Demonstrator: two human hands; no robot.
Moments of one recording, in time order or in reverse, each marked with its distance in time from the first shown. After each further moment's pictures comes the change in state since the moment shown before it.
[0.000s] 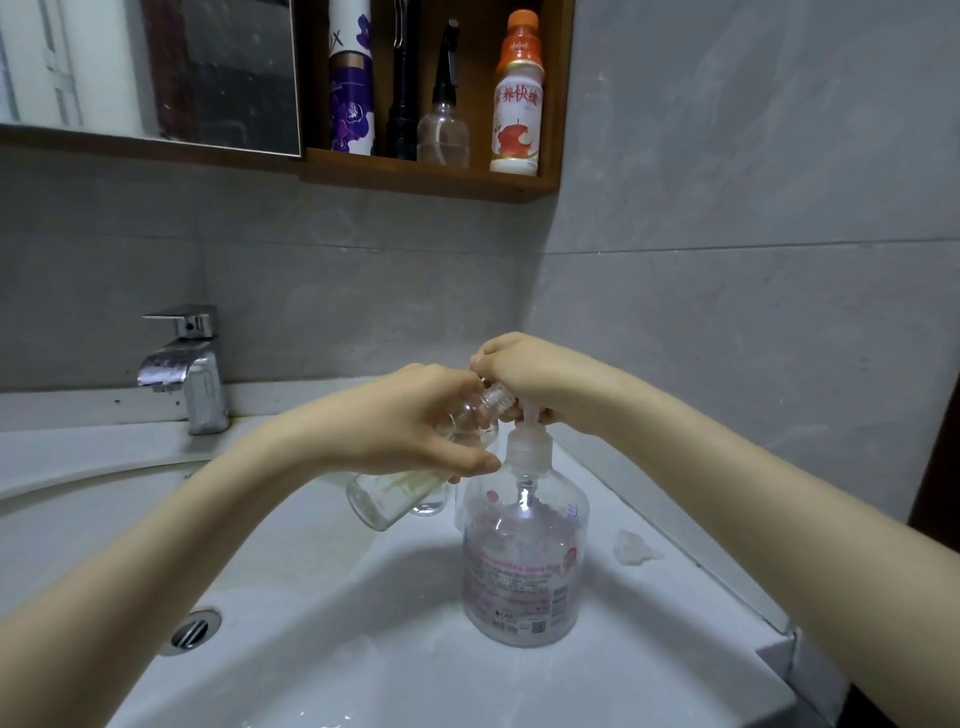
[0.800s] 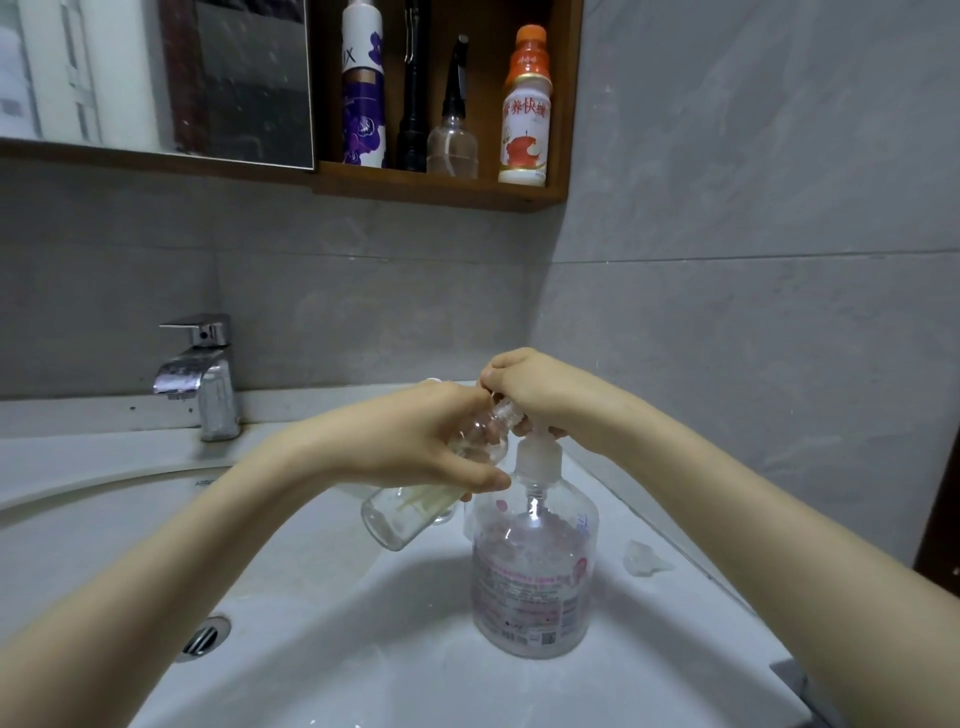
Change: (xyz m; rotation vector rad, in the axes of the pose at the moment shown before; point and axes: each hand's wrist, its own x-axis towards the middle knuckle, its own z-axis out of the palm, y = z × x) left_hand -0.001 -0.003 0.002 0.051 -0.059 0.023; right_hand -0.004 0.005 0.004 -0.075 -0.003 -0.078
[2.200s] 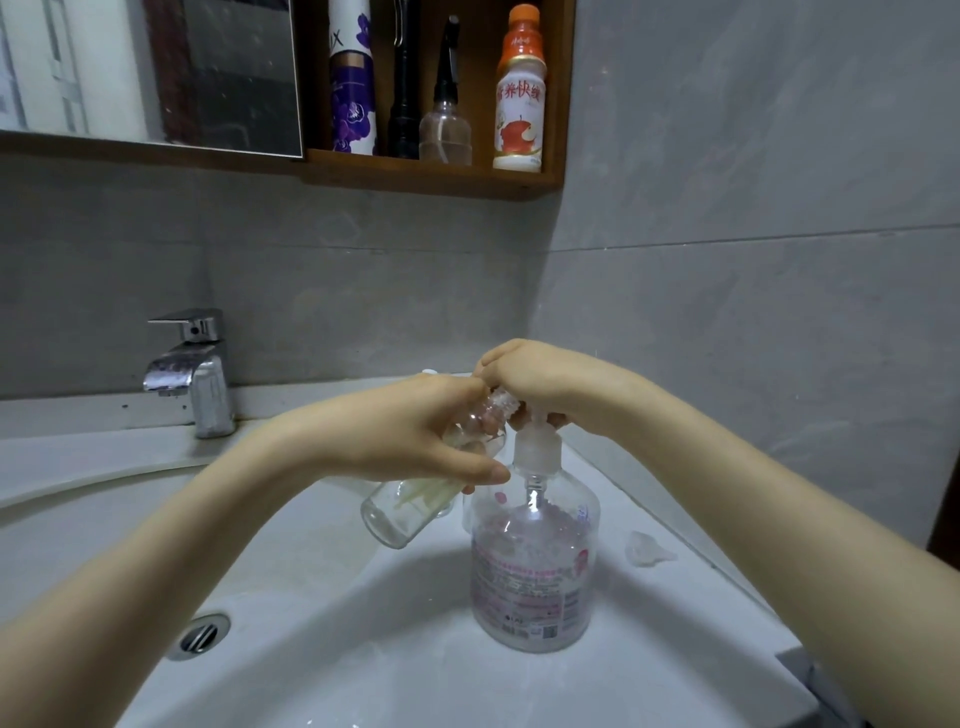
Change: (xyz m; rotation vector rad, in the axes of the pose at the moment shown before) left_hand -0.003 0.001 -0.004 -0.044 -0.039 -0.028; right_hand 0.001 -0.004 -0.004 0.006 -0.048 0.082
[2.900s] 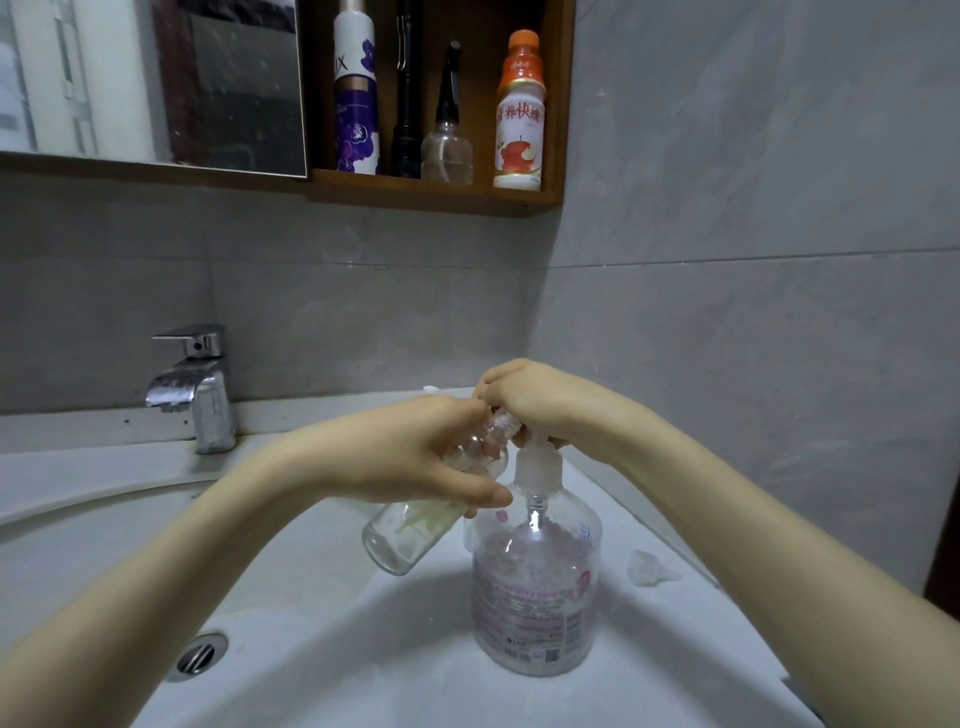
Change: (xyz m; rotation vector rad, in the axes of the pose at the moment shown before) left_hand 0.004 -0.003 0.004 0.015 -0.018 0.022; right_hand -0.005 0.000 0.002 -0.083 -0.031 -0.041
